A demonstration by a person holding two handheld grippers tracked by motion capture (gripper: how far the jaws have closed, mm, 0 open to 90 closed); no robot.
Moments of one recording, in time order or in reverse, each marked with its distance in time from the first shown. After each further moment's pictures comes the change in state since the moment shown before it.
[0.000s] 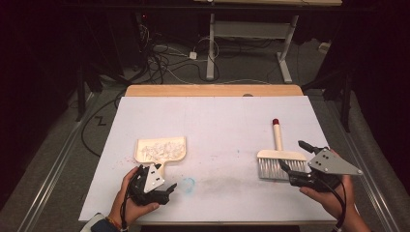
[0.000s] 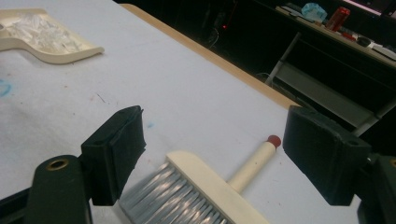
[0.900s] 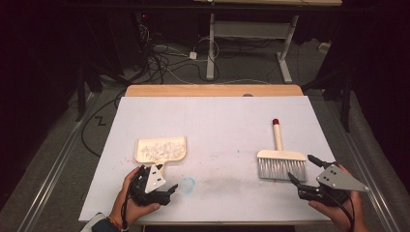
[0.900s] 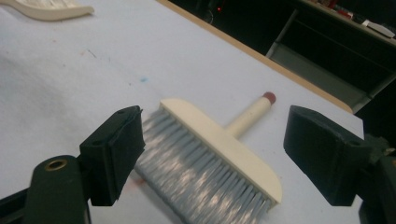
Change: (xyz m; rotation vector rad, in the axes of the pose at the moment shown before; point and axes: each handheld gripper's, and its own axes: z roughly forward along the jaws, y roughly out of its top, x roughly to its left) left arm -0.002 0.001 0.001 -0.003 -0.016 0.007; right arm 0.000 -0.048 -0.015 0.058 -0.032 -0.002
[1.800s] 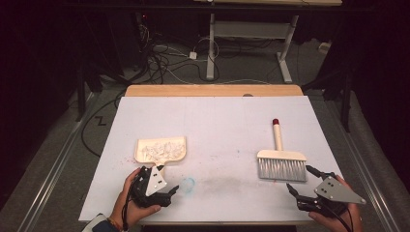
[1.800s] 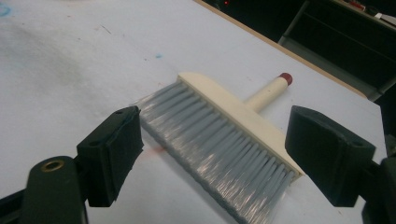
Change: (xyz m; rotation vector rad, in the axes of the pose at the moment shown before) left arm -0.006 0.001 -0.001 -0.014 0.003 0.025; right arm 0.016 -0.023 -0.005 0.003 0.023 -0.005
